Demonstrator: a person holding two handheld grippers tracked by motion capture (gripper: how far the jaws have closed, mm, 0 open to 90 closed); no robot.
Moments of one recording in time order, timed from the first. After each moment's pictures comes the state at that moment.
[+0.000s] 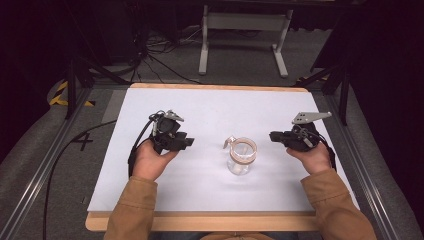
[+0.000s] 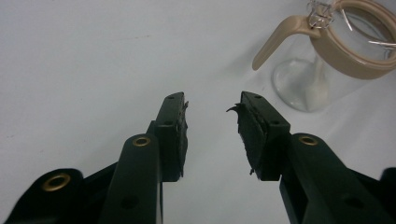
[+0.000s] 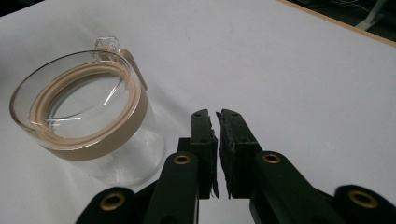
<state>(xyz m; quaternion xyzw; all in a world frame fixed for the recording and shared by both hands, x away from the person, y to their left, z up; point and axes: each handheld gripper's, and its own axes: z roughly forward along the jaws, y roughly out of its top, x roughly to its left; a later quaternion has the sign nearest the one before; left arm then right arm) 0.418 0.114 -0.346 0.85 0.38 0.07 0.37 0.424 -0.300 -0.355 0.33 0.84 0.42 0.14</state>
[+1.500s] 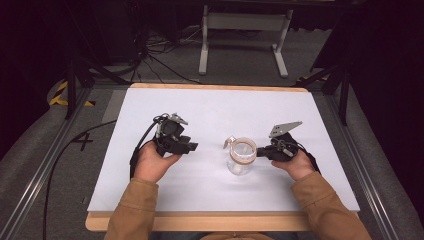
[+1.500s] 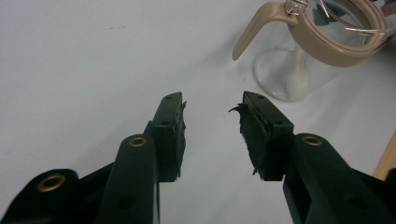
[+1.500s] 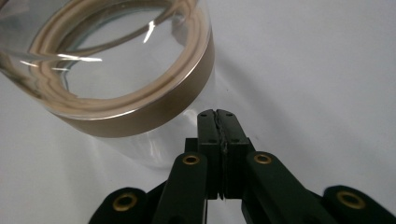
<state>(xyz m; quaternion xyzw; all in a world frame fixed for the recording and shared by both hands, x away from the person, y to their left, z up) 0.415 0.105 -0.350 0.86 0.37 0.05 0.36 0.425 -0.260 -0.398 0.28 0.88 0.37 0.07</state>
